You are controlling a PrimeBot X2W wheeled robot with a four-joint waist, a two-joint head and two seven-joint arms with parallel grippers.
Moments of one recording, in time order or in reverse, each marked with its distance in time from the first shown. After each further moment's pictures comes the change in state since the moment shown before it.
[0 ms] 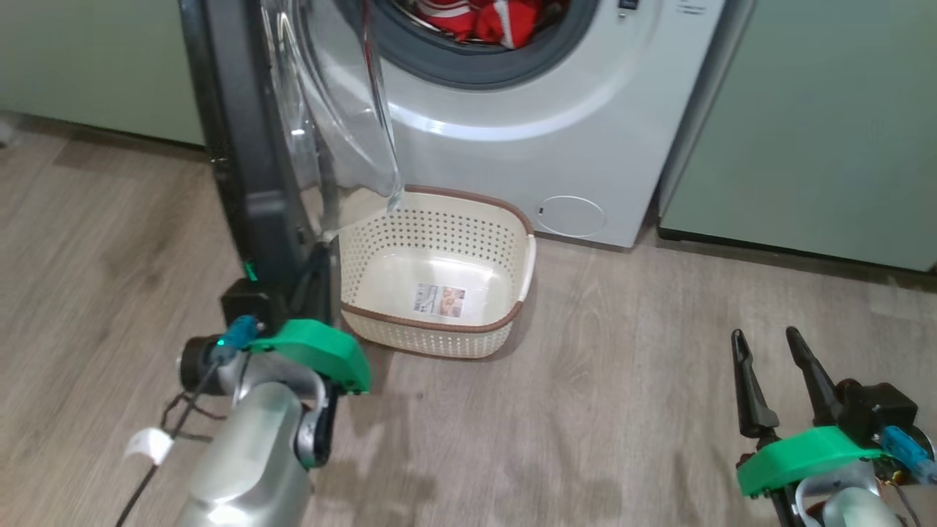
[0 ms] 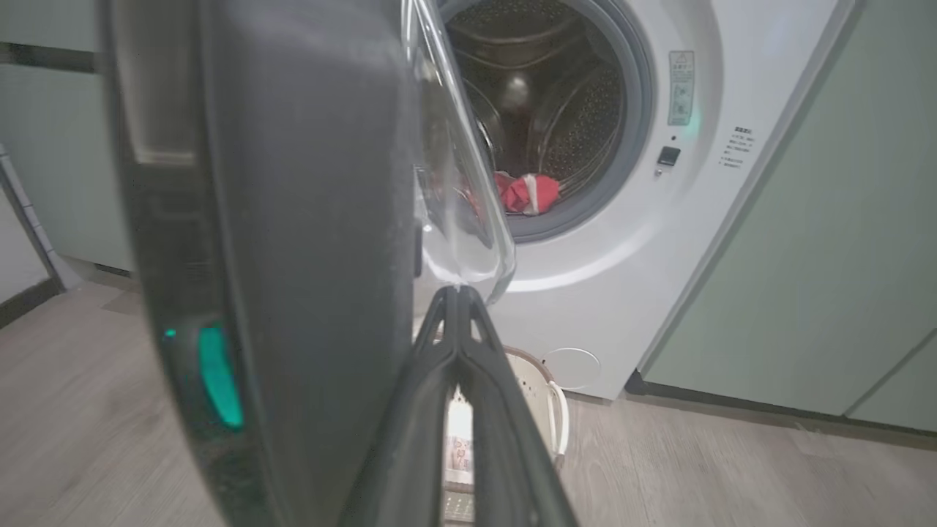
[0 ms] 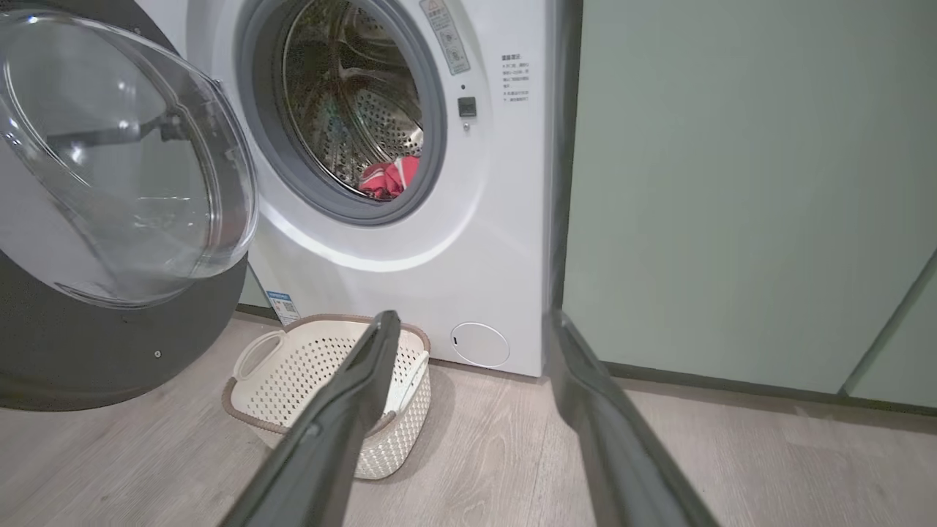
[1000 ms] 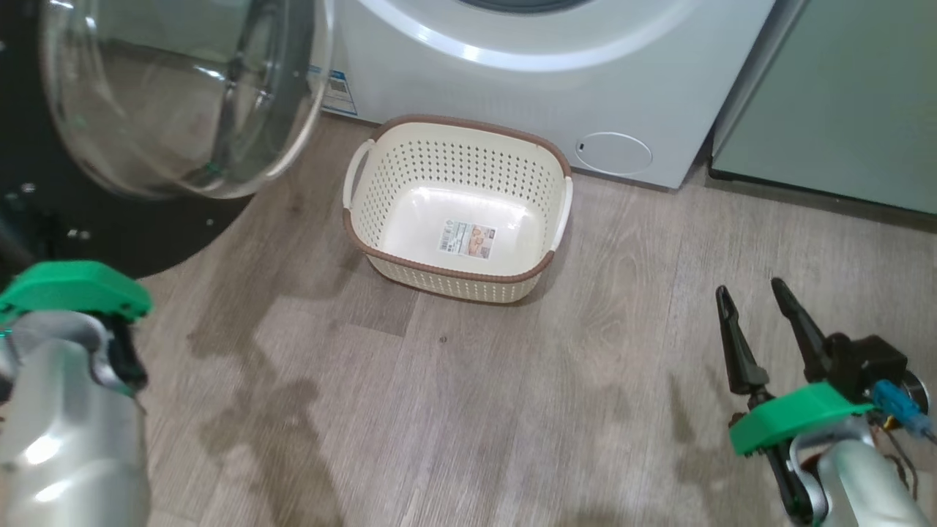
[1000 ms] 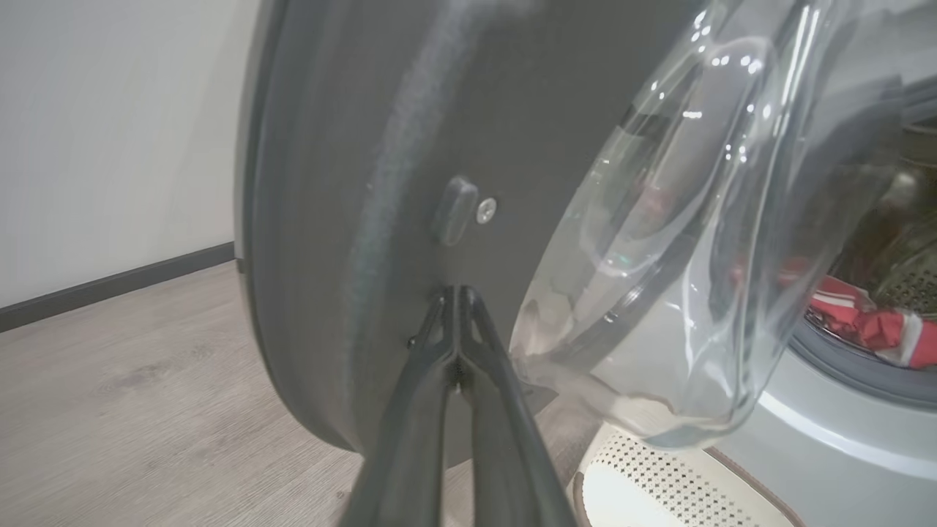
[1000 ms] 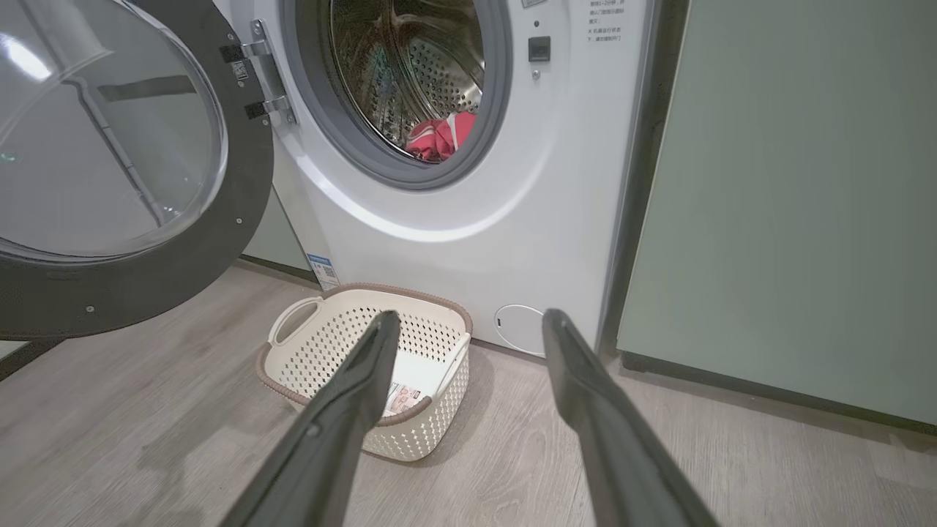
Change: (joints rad) left arm -0.186 0.106 0.601 0.236 0.042 -0.051 0.000; right arm -0.096 -0.052 0.083 0.004 0.009 0.000 0.000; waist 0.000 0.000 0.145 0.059
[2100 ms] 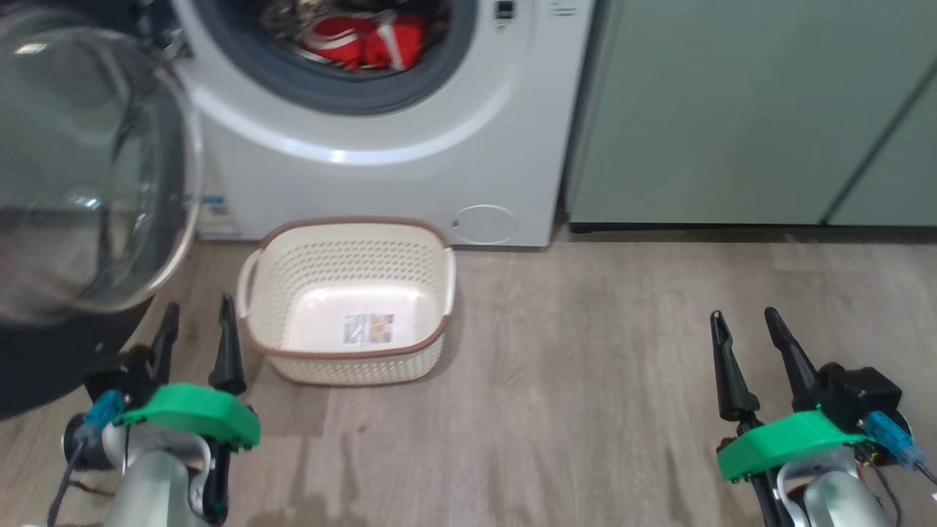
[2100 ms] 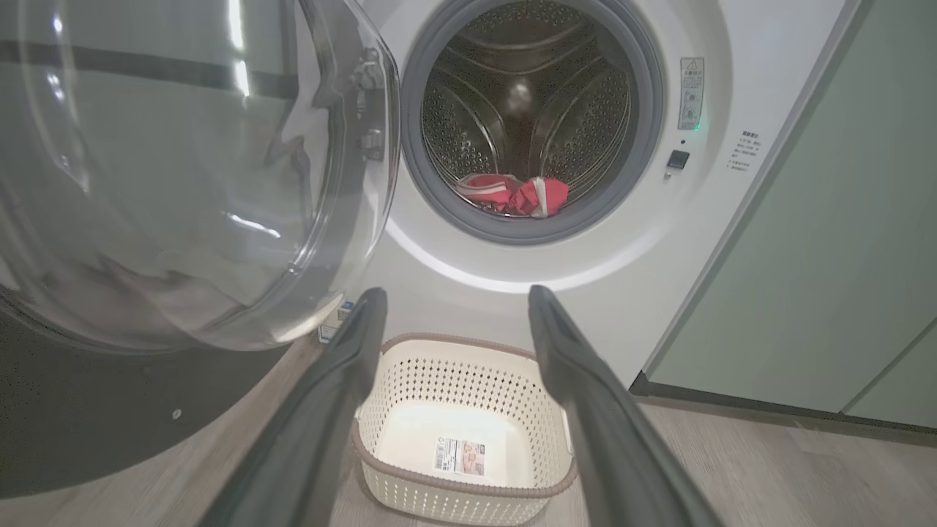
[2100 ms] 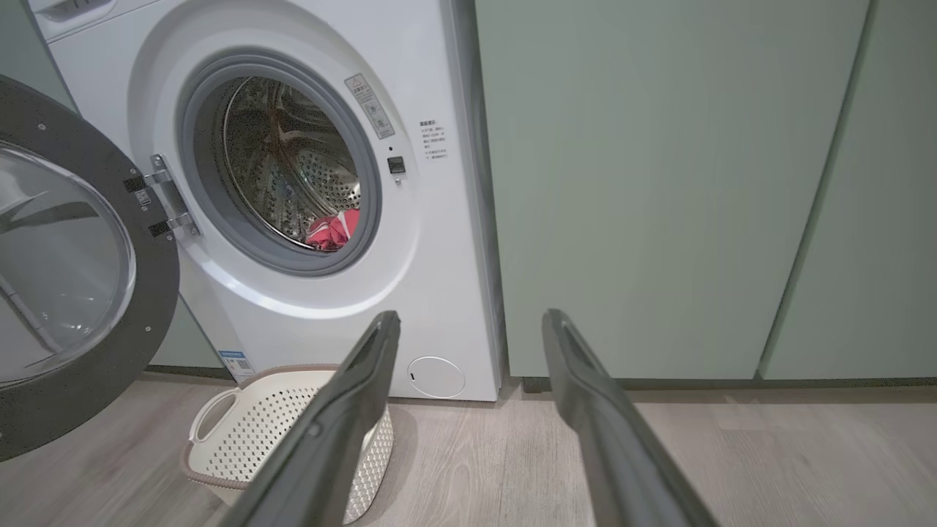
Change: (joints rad) left arm 0.352 -0.077 -0.168 -0.303 0.134 -0.175 0.000; right arm 0.059 0.077 -0.043 -0.022 0.009 0.000 0.000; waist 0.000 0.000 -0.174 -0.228
